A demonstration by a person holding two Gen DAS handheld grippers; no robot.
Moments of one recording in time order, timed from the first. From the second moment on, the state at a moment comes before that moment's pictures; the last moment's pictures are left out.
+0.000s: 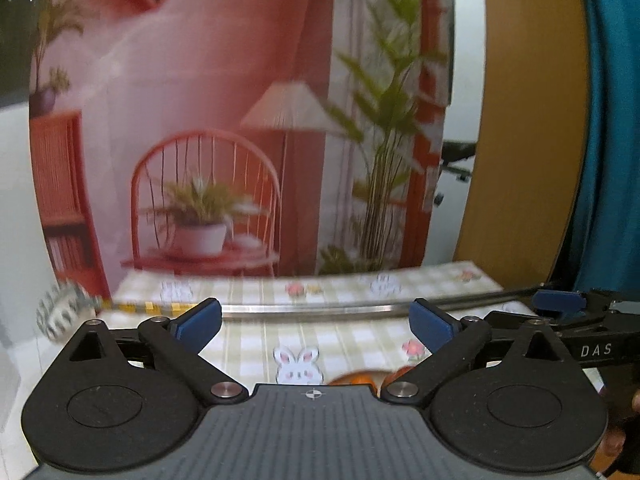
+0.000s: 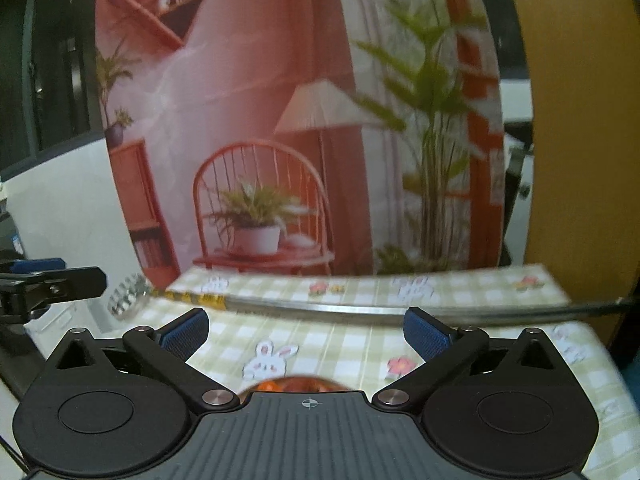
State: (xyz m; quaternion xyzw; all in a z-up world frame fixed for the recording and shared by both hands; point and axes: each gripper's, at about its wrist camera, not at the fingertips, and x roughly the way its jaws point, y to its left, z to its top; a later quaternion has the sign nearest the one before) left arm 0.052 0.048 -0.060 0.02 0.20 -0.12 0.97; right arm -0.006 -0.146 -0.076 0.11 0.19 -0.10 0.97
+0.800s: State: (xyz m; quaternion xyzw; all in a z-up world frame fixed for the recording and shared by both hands) left arm -0.009 0.034 0.004 0.03 0.13 -0.12 0.98; right arm -0.063 -0.142 -0.009 0.09 0.12 -0.13 0.98
